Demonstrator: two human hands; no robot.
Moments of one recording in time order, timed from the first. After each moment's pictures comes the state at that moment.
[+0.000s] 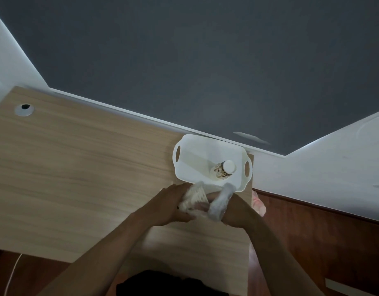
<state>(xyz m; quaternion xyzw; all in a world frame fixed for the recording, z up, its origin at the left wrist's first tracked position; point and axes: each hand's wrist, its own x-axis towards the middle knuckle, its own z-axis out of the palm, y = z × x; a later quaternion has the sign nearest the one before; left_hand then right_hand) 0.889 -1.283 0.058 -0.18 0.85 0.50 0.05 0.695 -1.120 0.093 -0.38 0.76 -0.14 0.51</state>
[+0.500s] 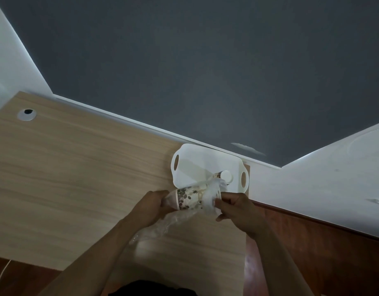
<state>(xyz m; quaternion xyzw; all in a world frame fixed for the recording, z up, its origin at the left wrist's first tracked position) 0.908 -1.310 0.031 -0.33 0.79 0.51 0.06 0.695 -1.111 0.144 -0.23 0.77 -0.37 0.47</state>
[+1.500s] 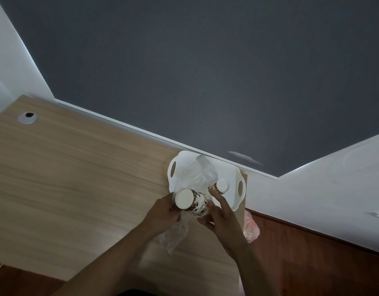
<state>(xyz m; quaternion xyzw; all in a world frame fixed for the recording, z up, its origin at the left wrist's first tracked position) 0.869 -1.271 0.057 -0.36 0.73 0.58 -0.02 0.723 -1.111 0.115 -0.15 0.75 -0.51 0.40</state>
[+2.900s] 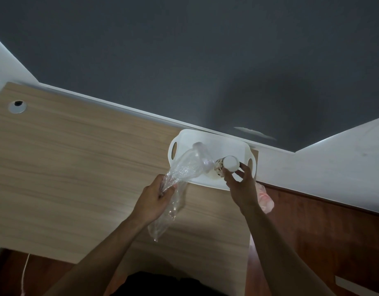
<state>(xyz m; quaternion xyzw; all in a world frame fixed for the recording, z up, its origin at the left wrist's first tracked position) 0.868 -1.279 0.025 -0.44 0.72 0.54 -0.05 0.623 -1.124 0.039 -0.06 0.85 -0.44 0.28</state>
